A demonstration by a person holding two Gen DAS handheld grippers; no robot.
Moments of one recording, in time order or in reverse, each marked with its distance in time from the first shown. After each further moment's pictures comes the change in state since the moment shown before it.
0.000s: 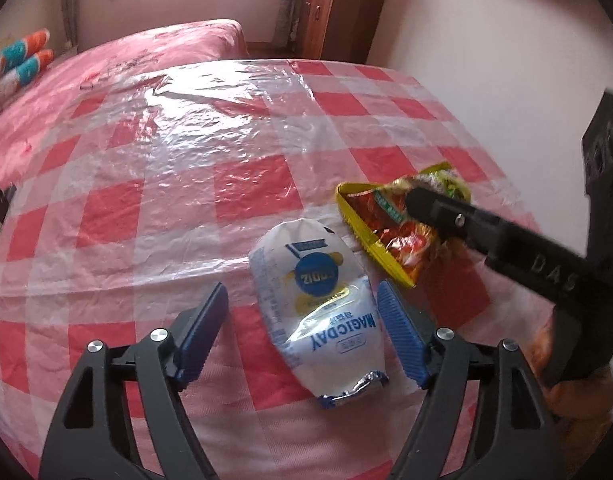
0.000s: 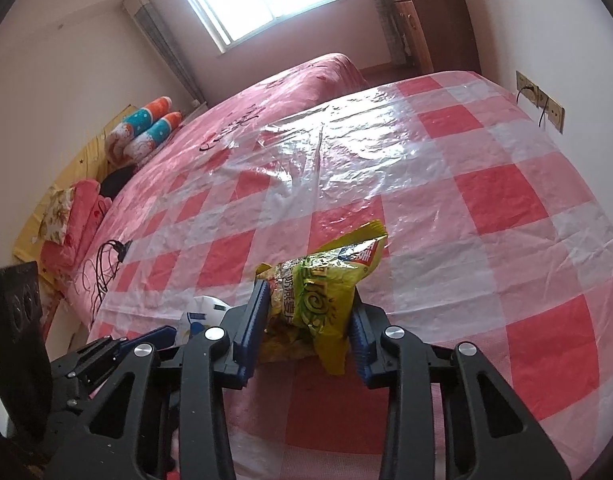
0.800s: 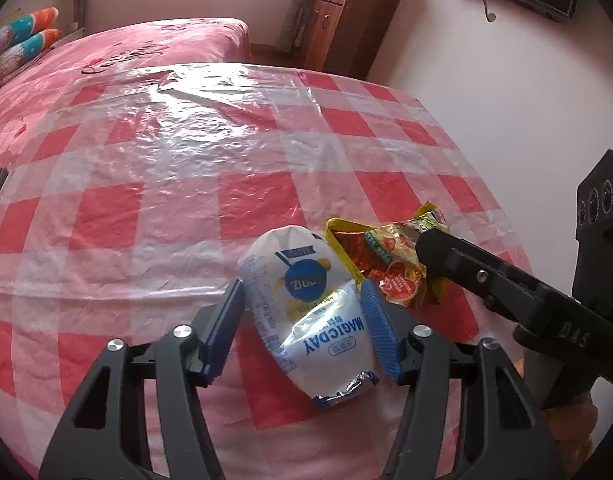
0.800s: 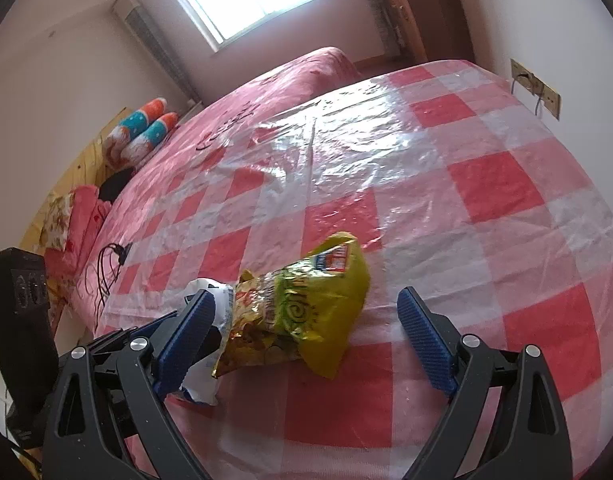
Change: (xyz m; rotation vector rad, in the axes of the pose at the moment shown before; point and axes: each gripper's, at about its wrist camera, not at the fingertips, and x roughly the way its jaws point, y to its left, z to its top) left arm -0.004 0.016 0.005 -0.110 -0.036 -0.078; right arm 0.003 -0.002 0.002 0.022 0.035 0.005
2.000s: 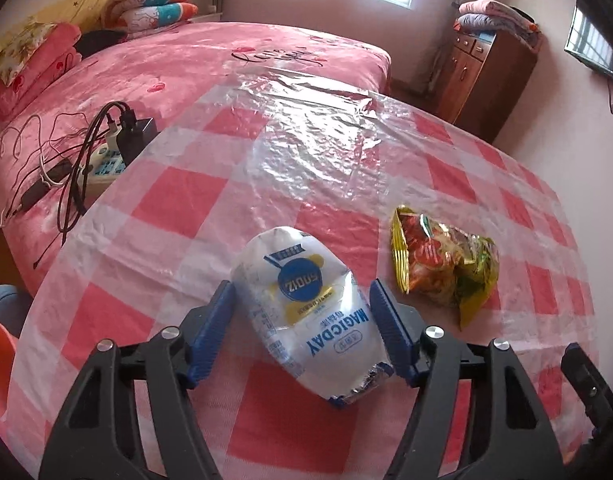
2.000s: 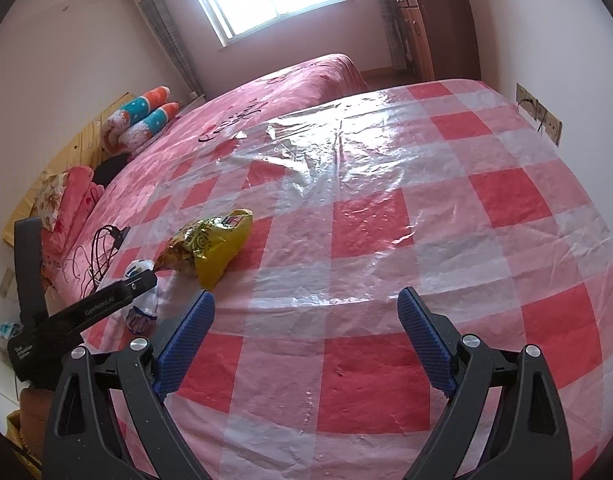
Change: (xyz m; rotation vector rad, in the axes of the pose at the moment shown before) left arm -0.010 0.106 0.013 -0.315 -0.102 0.347; right arm -0.001 0.024 -0.013 -0.065 -0.023 -0.055
